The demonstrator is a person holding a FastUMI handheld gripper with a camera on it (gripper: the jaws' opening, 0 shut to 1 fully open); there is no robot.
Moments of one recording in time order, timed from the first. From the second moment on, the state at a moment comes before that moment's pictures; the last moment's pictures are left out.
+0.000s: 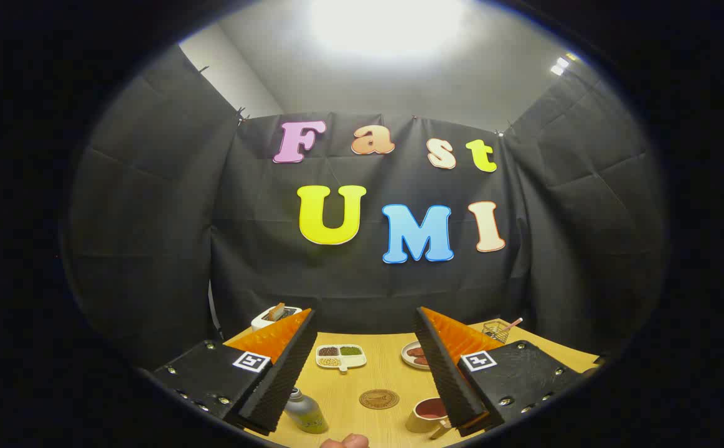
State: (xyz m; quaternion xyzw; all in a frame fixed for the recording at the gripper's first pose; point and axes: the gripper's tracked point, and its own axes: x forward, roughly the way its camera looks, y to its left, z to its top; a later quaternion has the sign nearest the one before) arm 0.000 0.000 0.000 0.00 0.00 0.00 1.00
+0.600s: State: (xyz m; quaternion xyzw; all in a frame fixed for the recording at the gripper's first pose) arm 0.001 0.003 -0.002 0.00 -0.01 0.02 1.00
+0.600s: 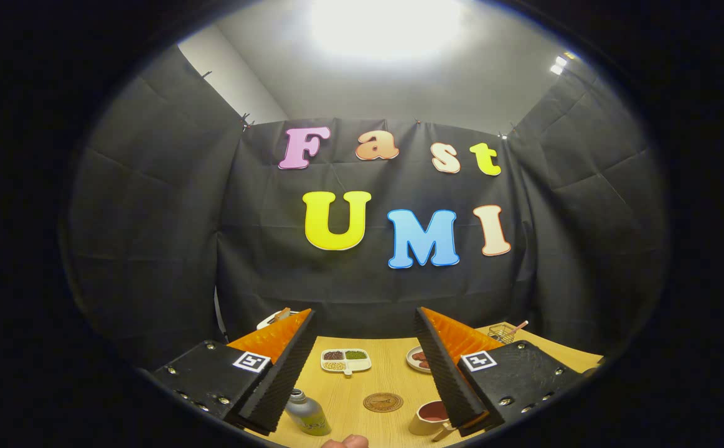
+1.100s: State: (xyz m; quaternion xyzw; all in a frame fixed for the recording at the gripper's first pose) arm 0.004 0.011 -0.009 0.00 -0.01 0.03 1.00
